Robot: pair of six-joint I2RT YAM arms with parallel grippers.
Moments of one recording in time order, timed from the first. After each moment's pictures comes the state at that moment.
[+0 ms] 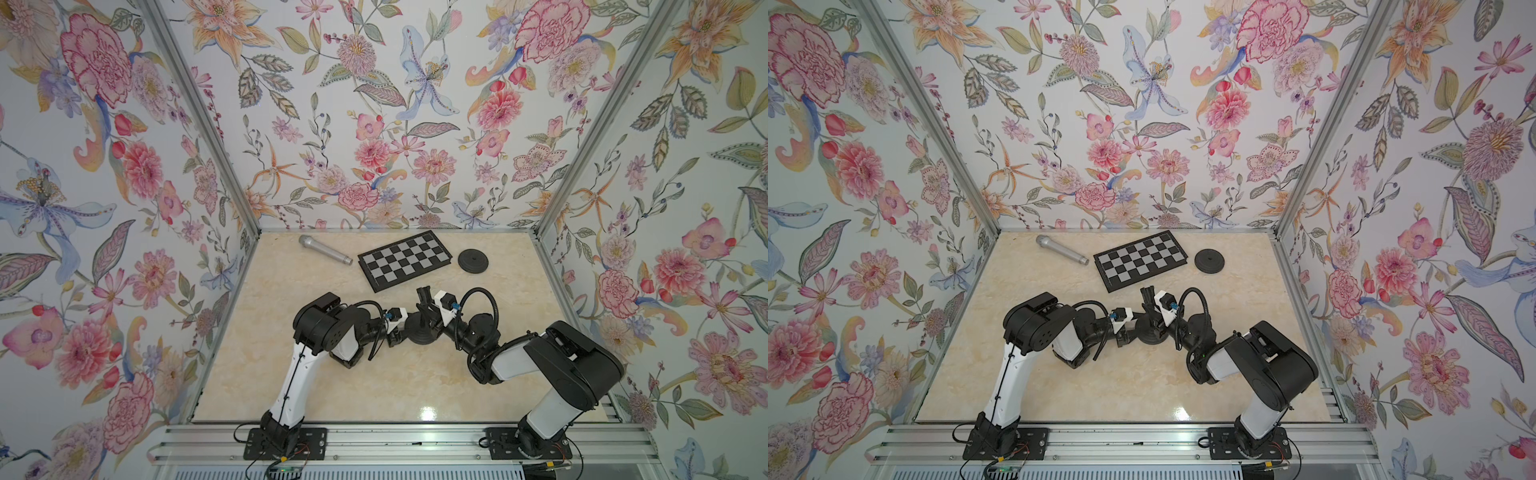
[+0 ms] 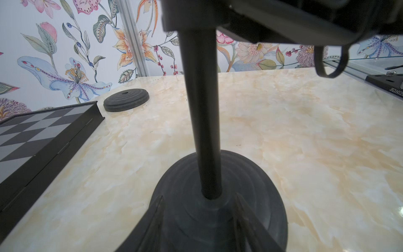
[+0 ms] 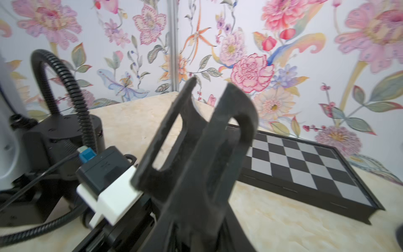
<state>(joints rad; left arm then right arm) -0.59 2.32 0.72 1.51 0.71 0.17 0.71 1.72 0.36 1.40 0.00 -0.02</state>
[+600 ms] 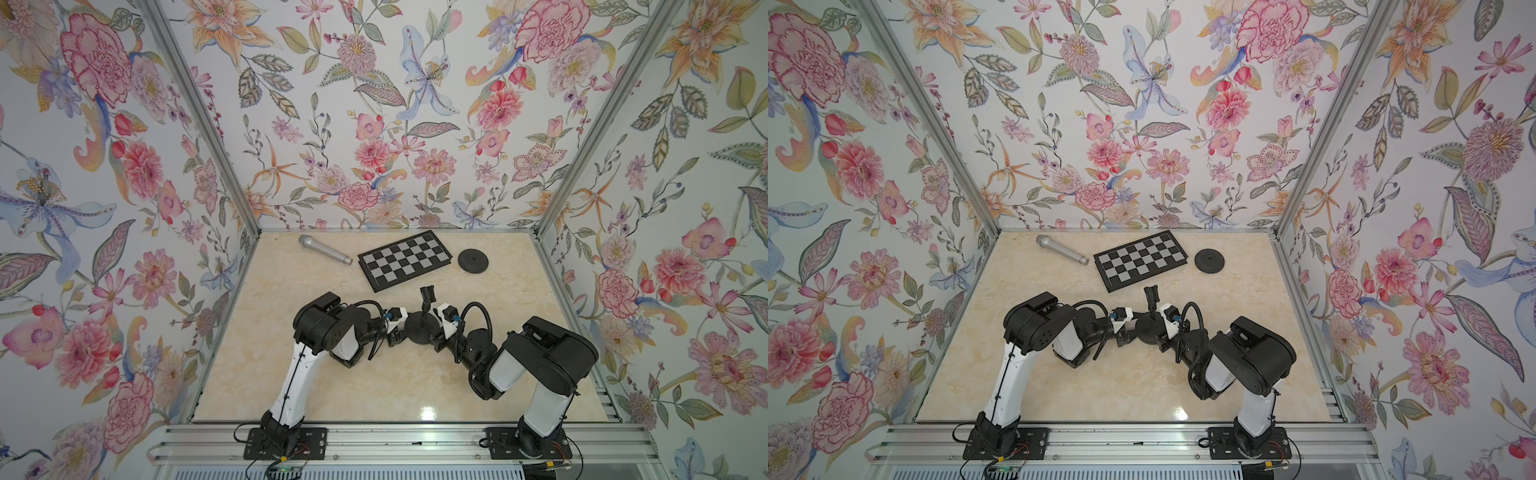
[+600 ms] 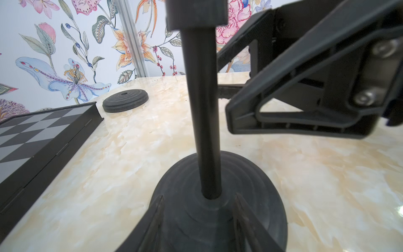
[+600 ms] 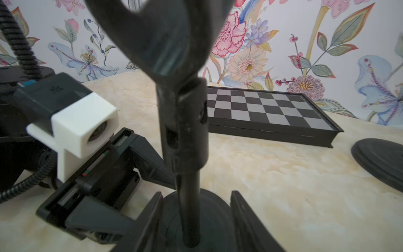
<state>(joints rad) -0.59 2.33 0.73 1.51 0.71 0.17 0.63 1.81 0.25 1.46 -0.09 -0.02</state>
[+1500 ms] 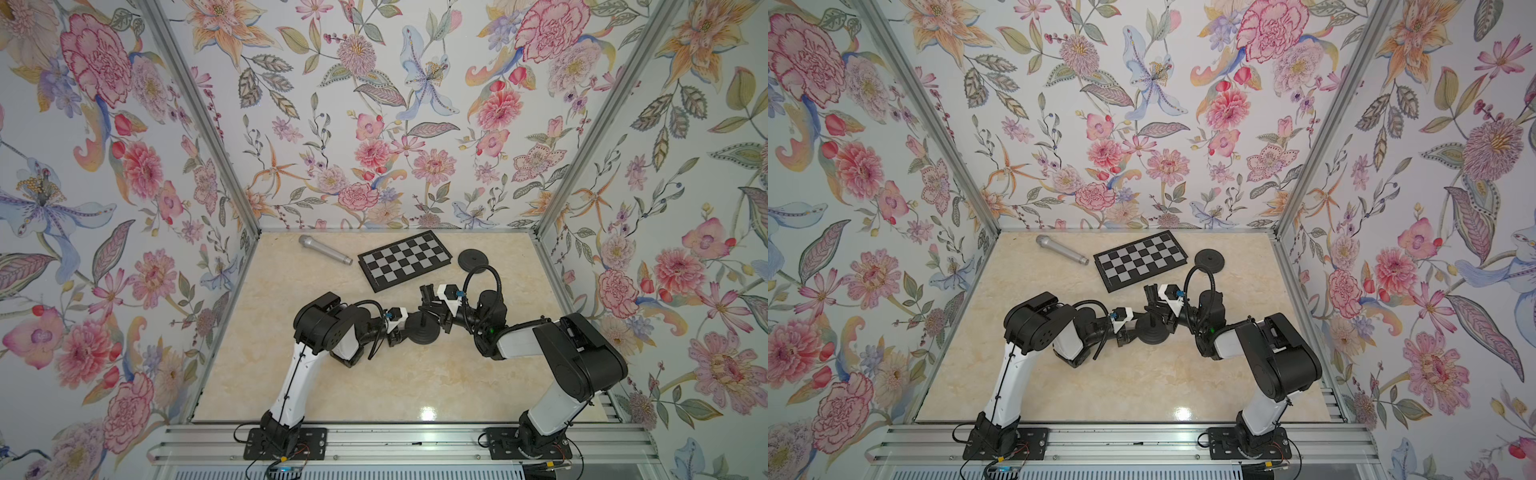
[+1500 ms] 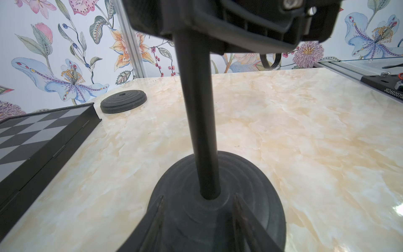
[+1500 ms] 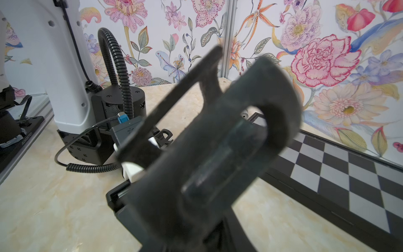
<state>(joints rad) -0.59 2.33 0.74 1.51 0.73 0.17 0.40 1.69 0.52 1.05 -0.78 -0.13</state>
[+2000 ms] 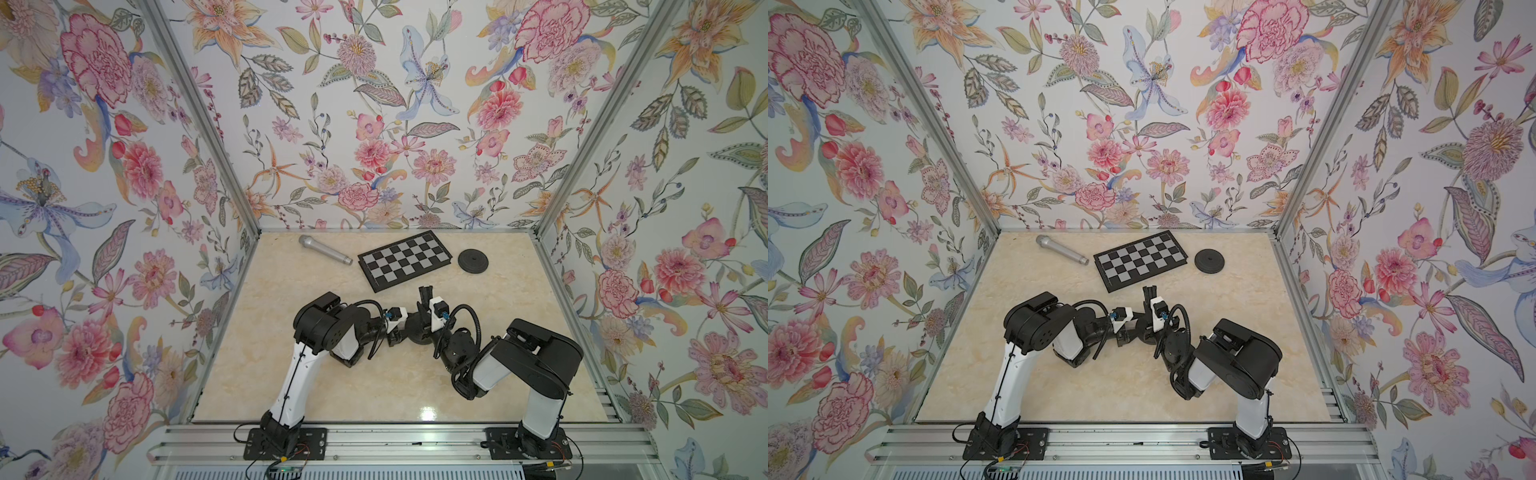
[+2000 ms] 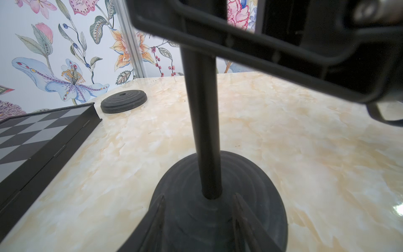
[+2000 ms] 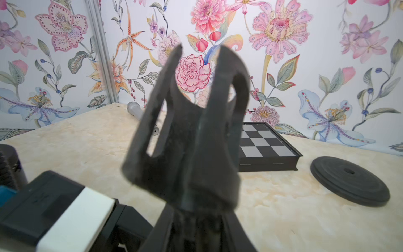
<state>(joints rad) -0.59 2.33 0.74 1.51 0.73 0.17 0.89 1.85 0.39 1.52 0.49 -0.03</state>
